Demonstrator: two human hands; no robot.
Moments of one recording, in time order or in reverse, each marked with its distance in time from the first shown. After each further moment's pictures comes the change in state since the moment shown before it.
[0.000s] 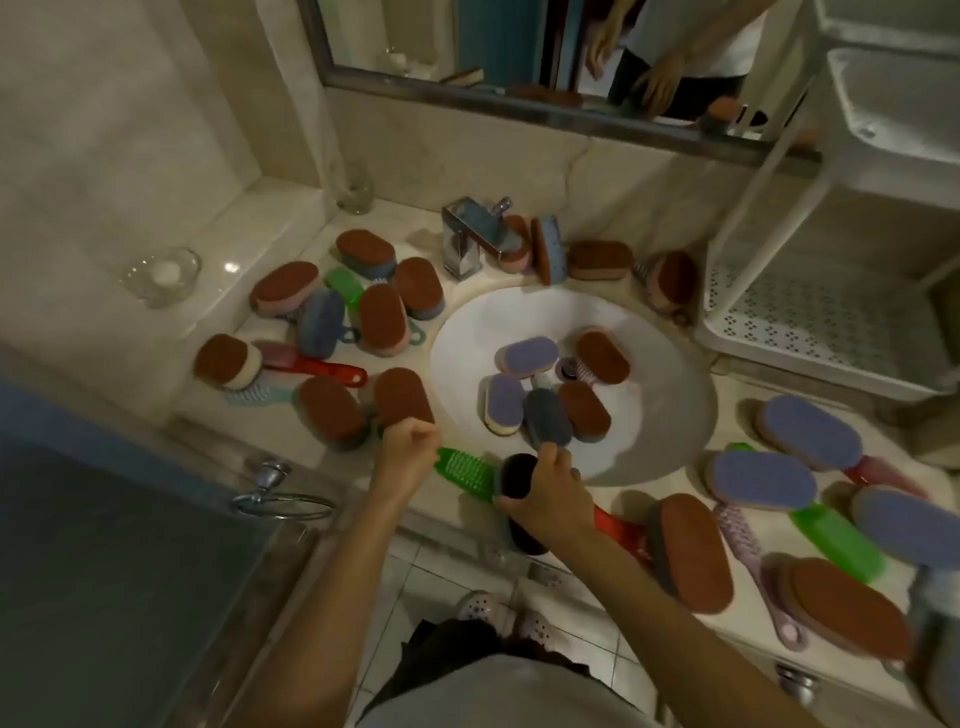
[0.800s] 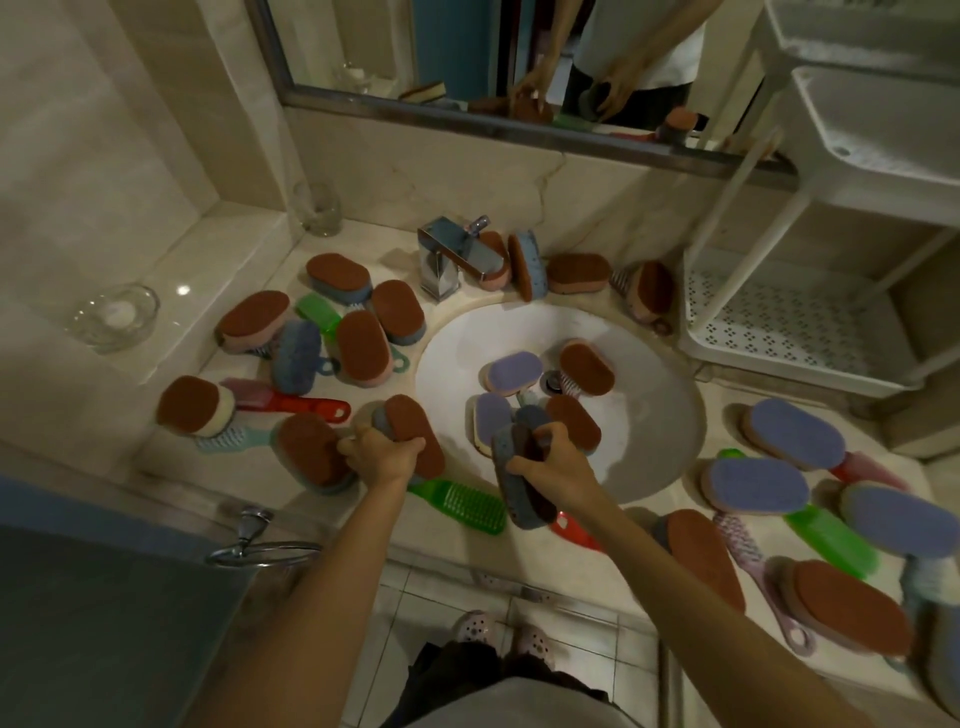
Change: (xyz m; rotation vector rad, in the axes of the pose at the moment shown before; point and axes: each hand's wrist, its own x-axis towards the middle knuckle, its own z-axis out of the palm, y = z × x) left_hand 0.060 0.012 -0.004 0.182 0.298 -0.138; right_hand 0.028 -0.023 -0.044 0.456 0.013 0.052
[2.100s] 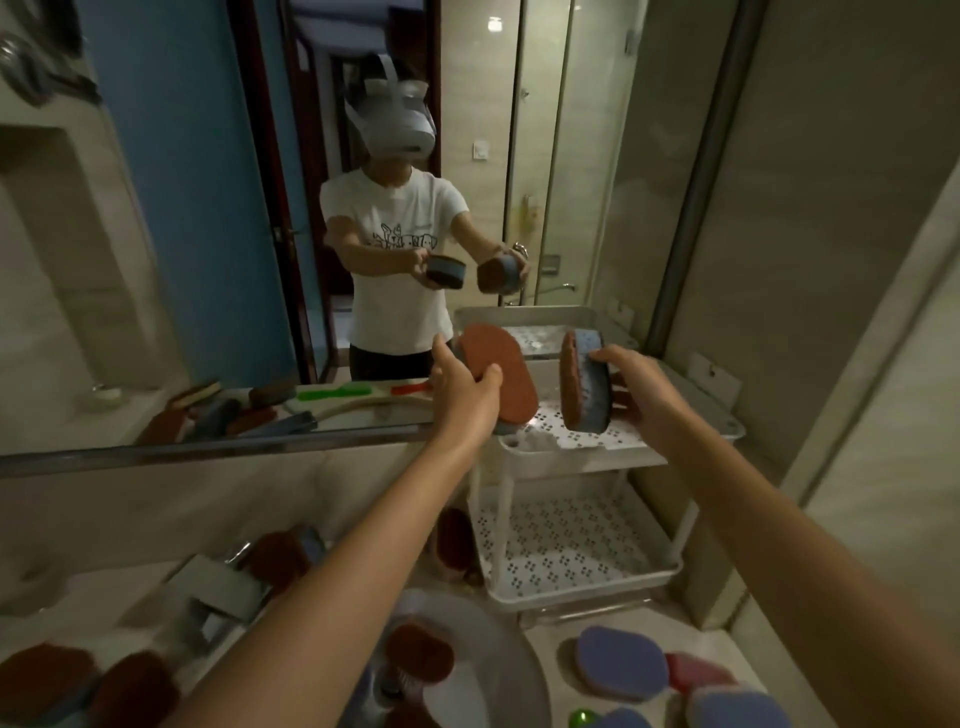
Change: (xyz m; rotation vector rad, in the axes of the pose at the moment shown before) left_hand -0.189 0.388 0.070 -0.401 -0.565 0.902; right_hand -0.009 -0.073 -0.396 0.743 0.693 -0.183
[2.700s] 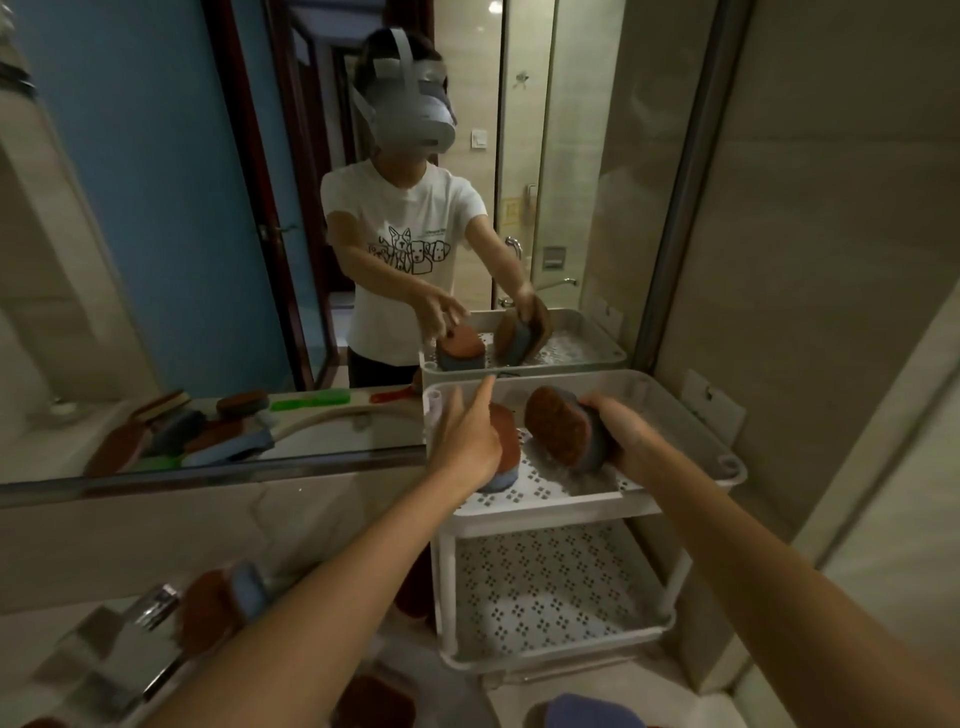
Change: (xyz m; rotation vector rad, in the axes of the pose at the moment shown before) left_hand 0.064 -0.038 0.087 0.629 -0.213 0.102; right_hand 0.116 0.052 -0.042 -0.017 -0.024 0.272
